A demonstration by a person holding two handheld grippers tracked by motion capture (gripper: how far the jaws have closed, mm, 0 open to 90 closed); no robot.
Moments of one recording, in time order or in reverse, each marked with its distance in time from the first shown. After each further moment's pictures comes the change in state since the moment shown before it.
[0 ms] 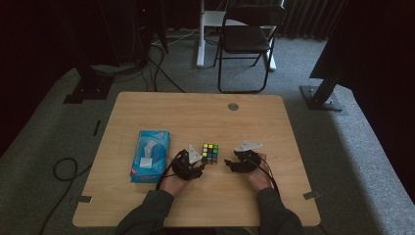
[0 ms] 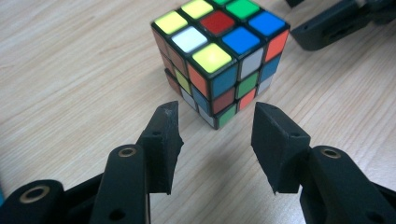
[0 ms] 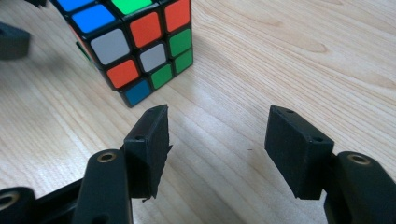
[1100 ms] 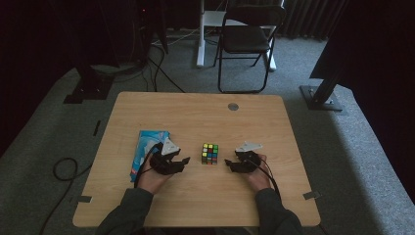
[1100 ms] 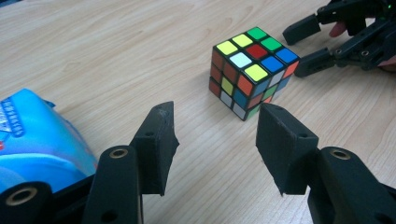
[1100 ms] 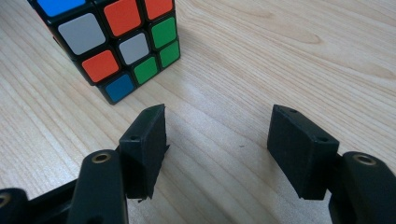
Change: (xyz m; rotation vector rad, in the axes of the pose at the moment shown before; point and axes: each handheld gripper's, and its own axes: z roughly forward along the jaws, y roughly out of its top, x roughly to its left) left arm 0.046 -0.005 -0.060 -0.072 -0.040 -0.099; right arm -0.004 -0.008 0.007 -0.017 -0.020 0.016
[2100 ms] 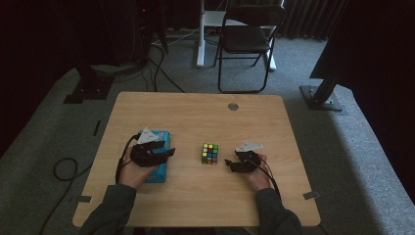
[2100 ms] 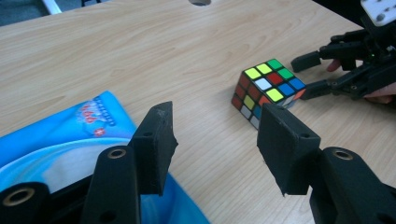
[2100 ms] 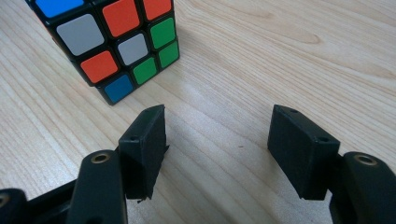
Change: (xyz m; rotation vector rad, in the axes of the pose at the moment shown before) left arm 0.039 0.010 -0.048 -0.035 0.004 -0.095; right arm 0.000 0.000 0.000 -0.001 0.002 0.005
